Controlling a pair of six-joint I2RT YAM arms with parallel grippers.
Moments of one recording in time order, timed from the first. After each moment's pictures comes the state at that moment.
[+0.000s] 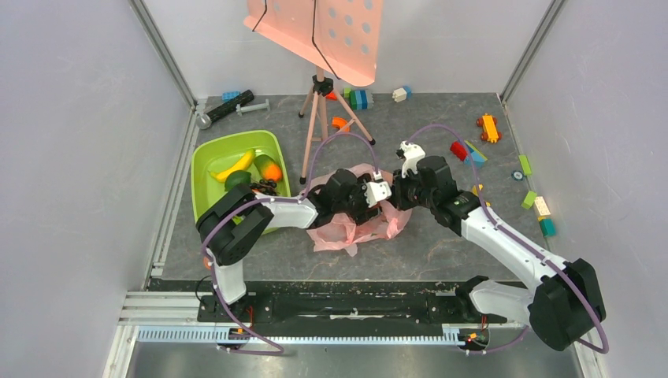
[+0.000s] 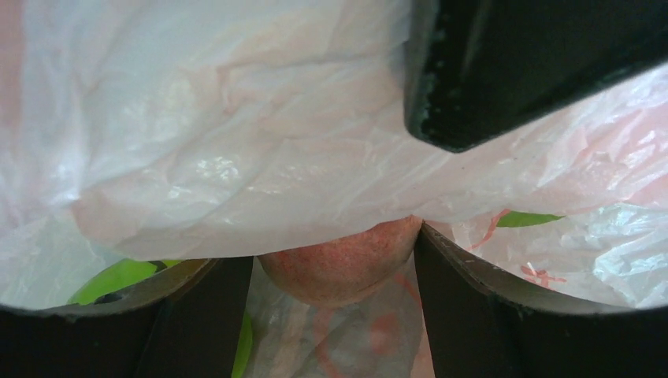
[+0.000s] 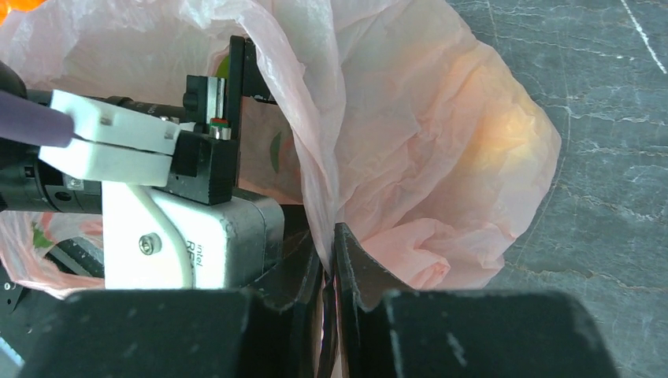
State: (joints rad) left arm -0.85 1.85 0.95 0.35 0.24 0.43; right arm 0.51 1.15 0.76 -0.22 -0.17 0.23
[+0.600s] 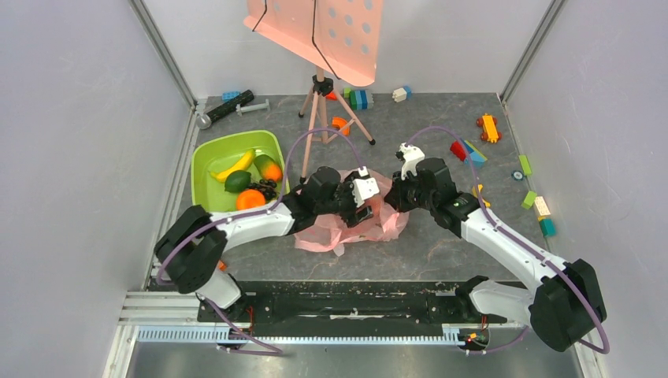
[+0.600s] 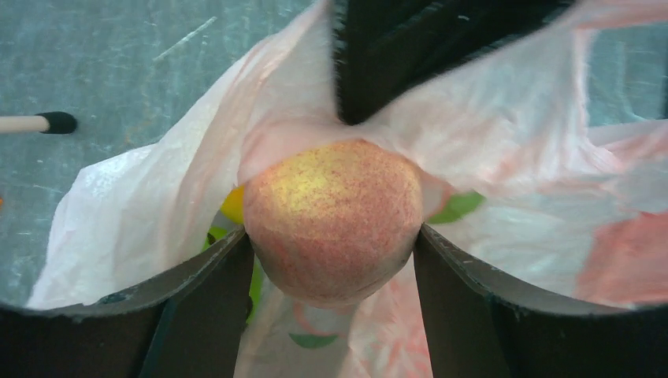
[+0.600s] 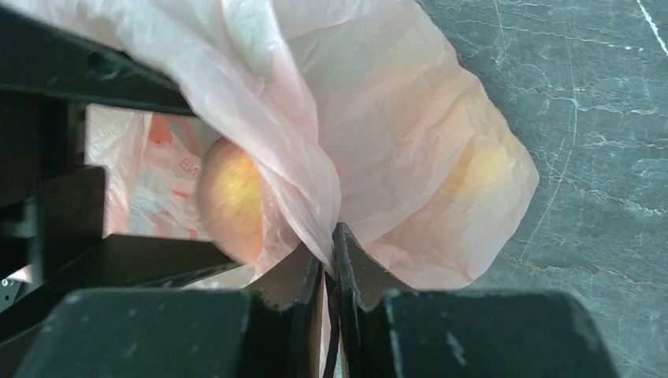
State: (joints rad) left arm -0.85 1.58 0.85 0.27 0.29 0.35; right arm 0.51 1.14 0.74 -0.22 -0.17 0.23
